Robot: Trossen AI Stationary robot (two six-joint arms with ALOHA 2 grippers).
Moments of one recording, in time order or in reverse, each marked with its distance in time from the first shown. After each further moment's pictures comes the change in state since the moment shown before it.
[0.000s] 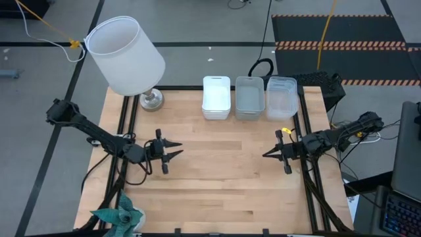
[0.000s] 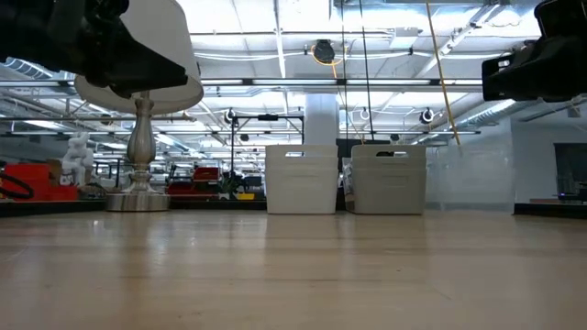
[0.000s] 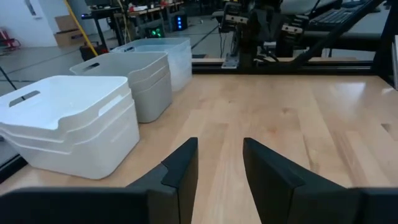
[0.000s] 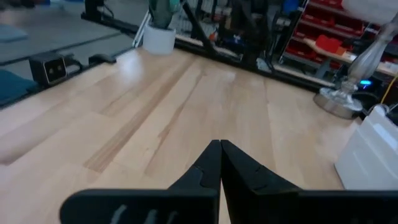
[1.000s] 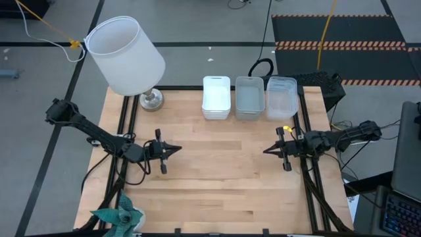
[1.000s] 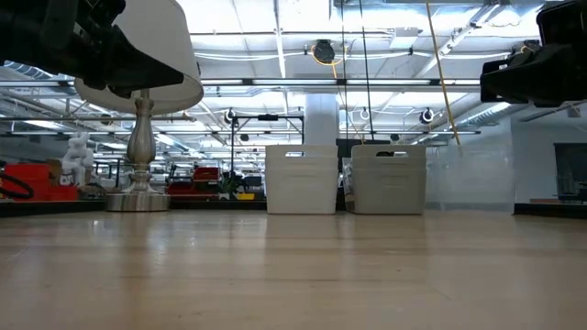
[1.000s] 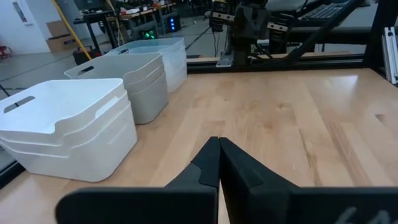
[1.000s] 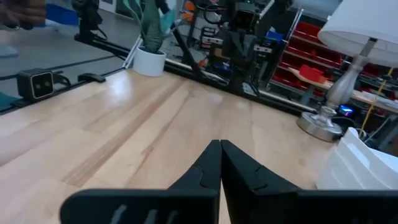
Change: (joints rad) left arm 0.001 -0.028 -0.027 0.004 0.023 0.044; right arm -0.123 -0.165 -0.058 0.042 -0.107 -0.076
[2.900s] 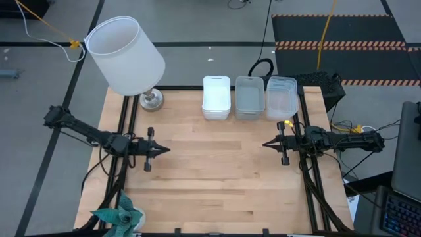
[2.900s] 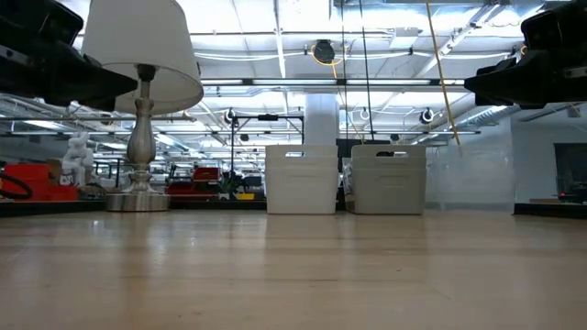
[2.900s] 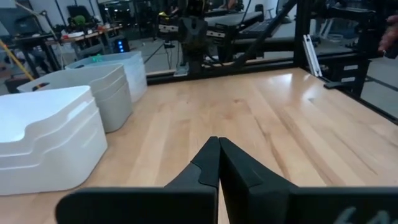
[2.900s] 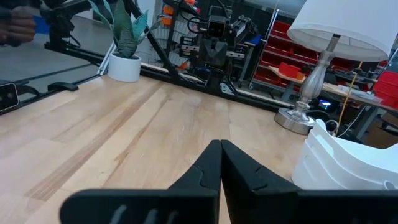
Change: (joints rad) left arm 0.069 -0.565 -0.224 -0.245 0.303 0.097; right arm -0.200 -0.048 -0.006 -0.019 -0.127 0.016
